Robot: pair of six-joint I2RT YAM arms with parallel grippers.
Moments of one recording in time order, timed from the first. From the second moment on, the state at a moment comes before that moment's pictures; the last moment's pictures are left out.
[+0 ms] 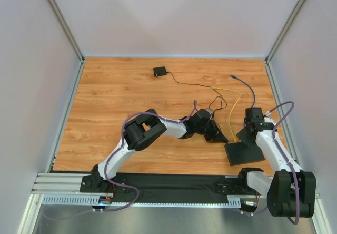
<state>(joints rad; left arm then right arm) -1.04 2.36 1.44 0.39 0.42 -1.51 -0.03 1.05 0.58 -0.73 0.24 0.87</state>
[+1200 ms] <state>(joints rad) -1.04 2.36 1.41 0.46 0.41 -1.50 0.13 1.34 0.72 -0.84 0.44 0.82</state>
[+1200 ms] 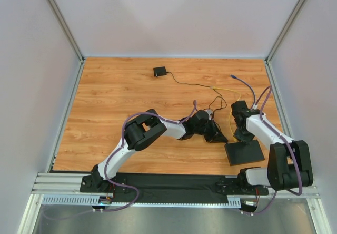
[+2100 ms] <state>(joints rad) -0.99 2.38 1.52 0.31 0.44 -1.35 0.15 1.37 0.73 -0.80 0.46 0.79</state>
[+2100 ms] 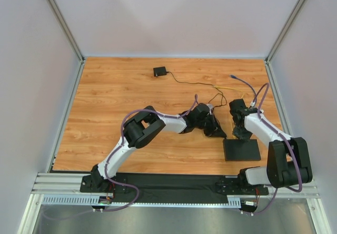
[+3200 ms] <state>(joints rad) -1.00 2.31 1.37 0.42 0.38 -1.40 0.31 1.46 0.83 -0.88 0.31 0.68</state>
